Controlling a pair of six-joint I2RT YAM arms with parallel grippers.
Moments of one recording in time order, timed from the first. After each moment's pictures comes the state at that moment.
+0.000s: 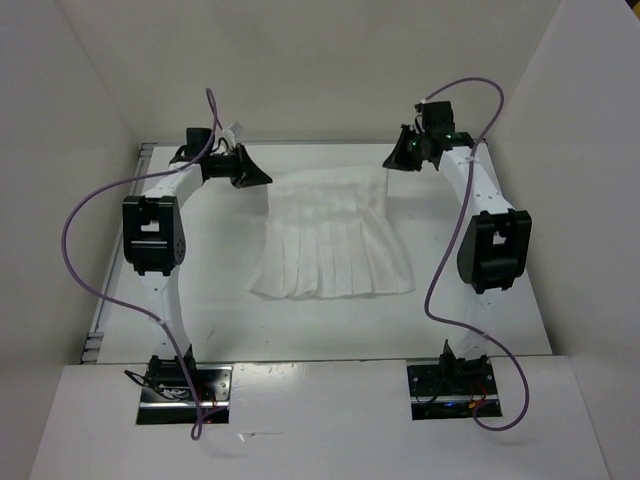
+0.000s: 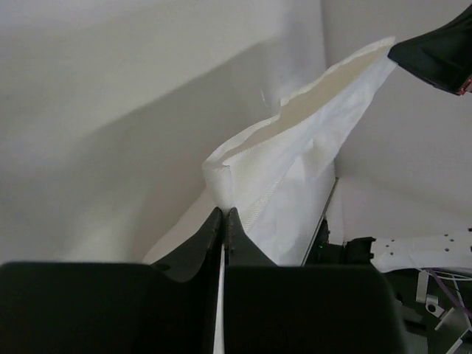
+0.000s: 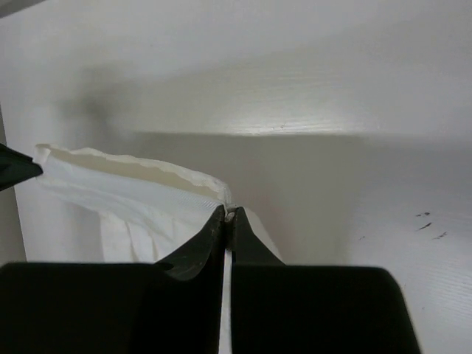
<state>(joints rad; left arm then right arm) 0.02 2.23 1.76 -0.32 1.02 -0.45 0.10 1.96 1.78 -0.59 -0.30 0.44</state>
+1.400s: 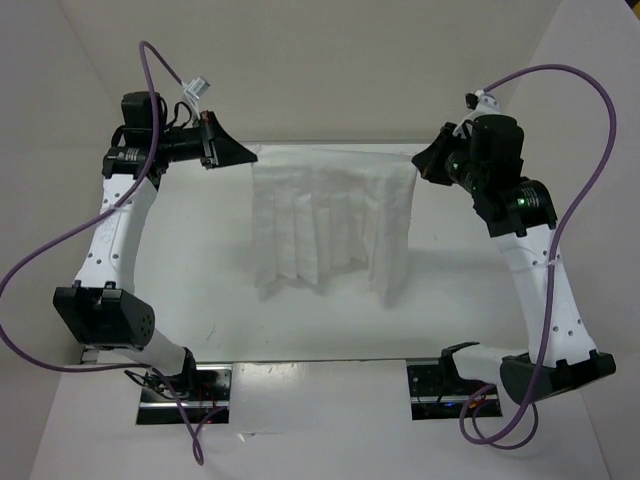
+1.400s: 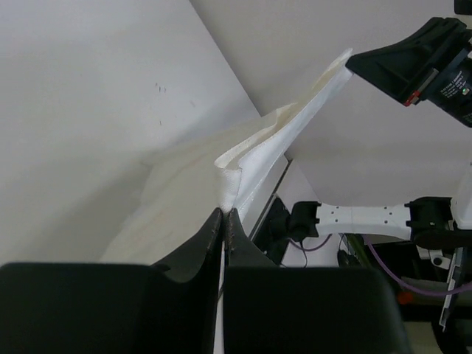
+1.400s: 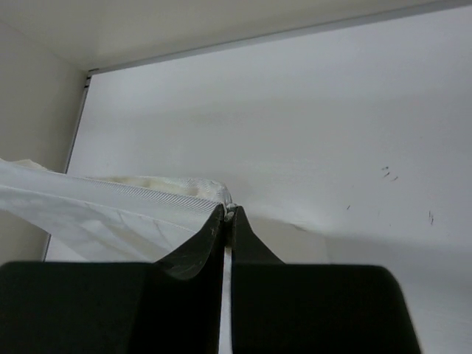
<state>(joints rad) 0.01 1.54 1.73 -0.58 1.06 -0.44 0.22 1.23 1.66 -0.78 -0.04 0.42</state>
